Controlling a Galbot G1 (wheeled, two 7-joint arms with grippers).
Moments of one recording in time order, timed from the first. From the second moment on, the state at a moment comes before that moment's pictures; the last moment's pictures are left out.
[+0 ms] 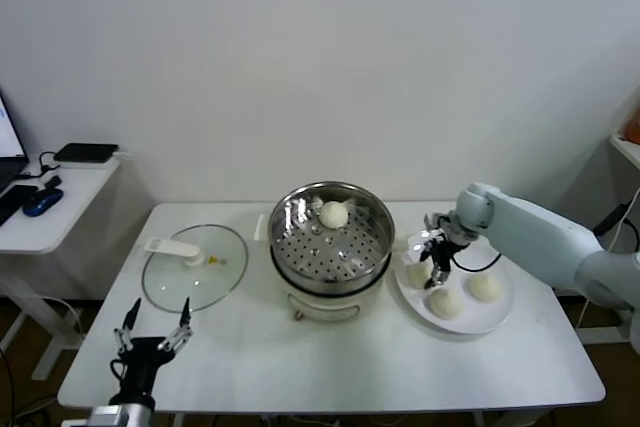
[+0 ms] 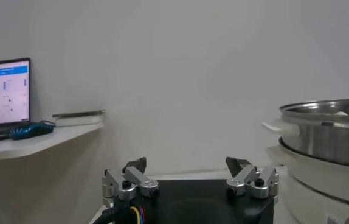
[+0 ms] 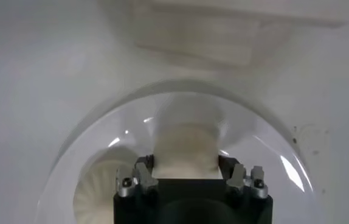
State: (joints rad) left arm 1.67 -1.50 -0.75 -1.99 -0.09 -0.14 0.09; right arm 0.15 0.96 -1.10 0.84 0.24 -0.16 -1.06
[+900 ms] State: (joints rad) left arm 1.67 -1.50 -0.75 -2.00 -0.09 -0.14 0.09; right arm 0.51 0.82 -1.36 1.10 0.48 -0.17 -1.09
